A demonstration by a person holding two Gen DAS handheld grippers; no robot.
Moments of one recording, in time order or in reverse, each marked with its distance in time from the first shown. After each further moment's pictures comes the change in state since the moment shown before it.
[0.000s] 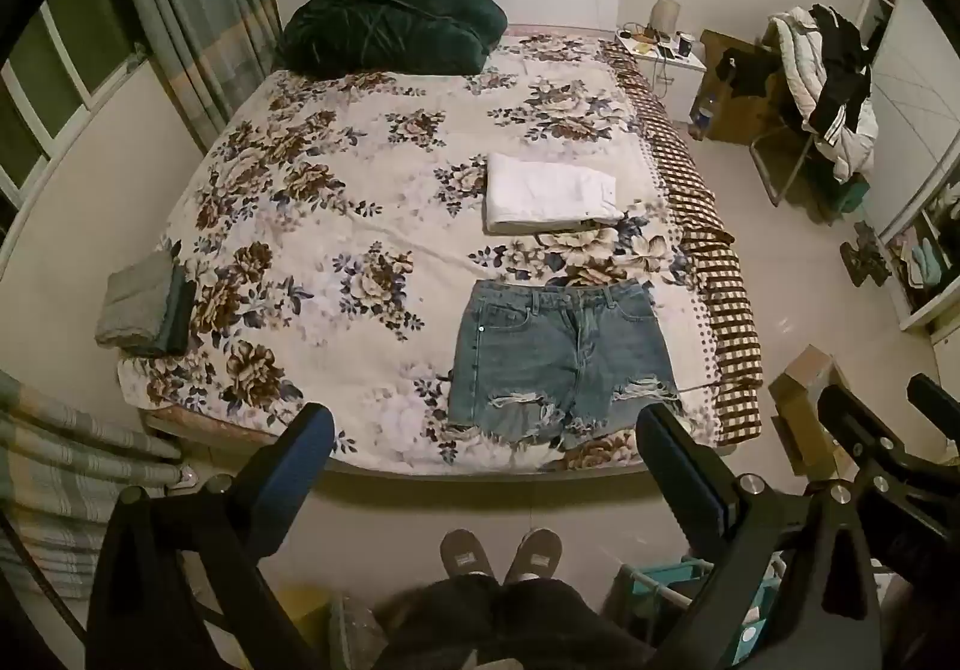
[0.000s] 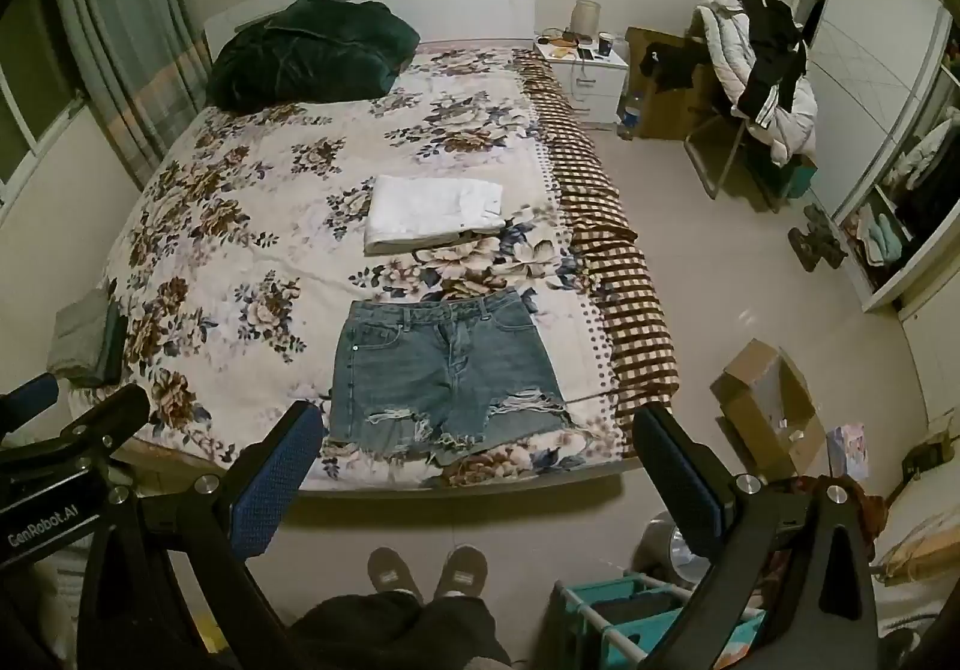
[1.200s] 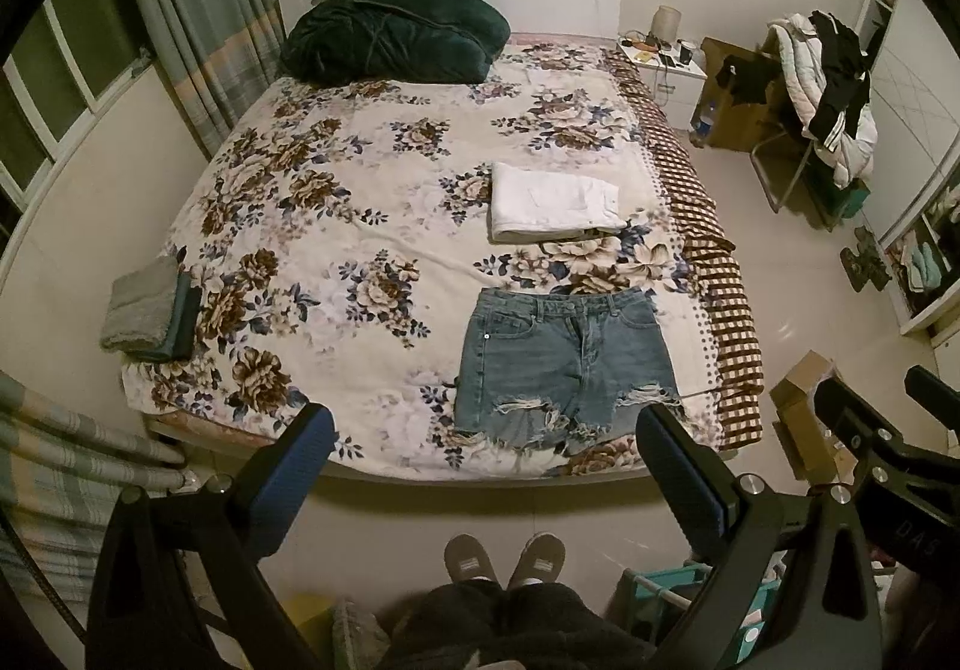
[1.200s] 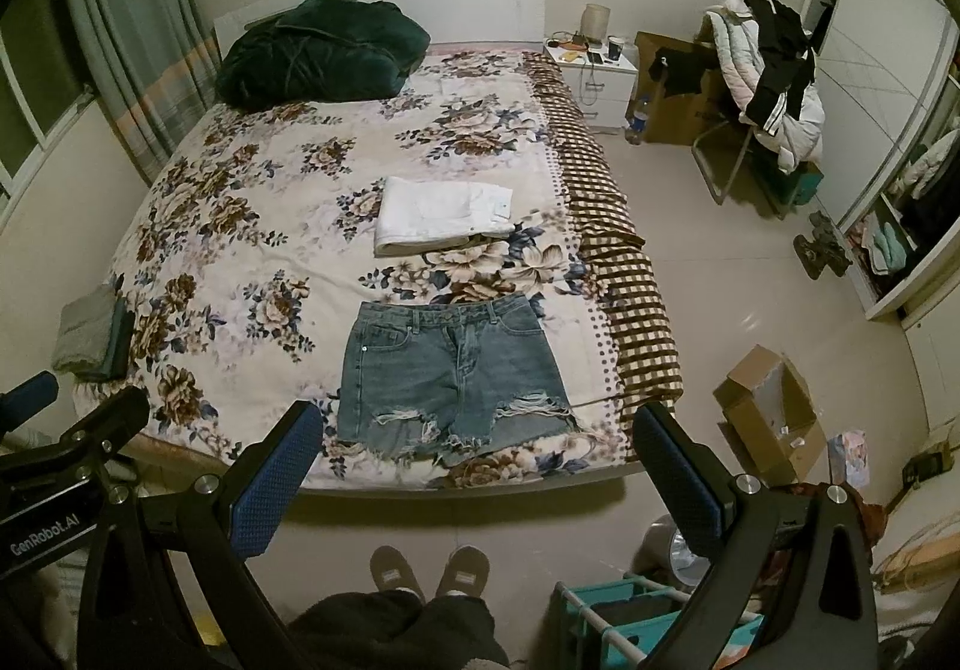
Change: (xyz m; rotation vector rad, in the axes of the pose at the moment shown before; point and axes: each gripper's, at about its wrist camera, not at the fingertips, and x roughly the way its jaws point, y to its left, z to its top) left arm -0.007 0.001 0.020 0.001 -0.021 0.001; right arm -0.001 -0.003 0.005 -0.008 0.002 -0.008
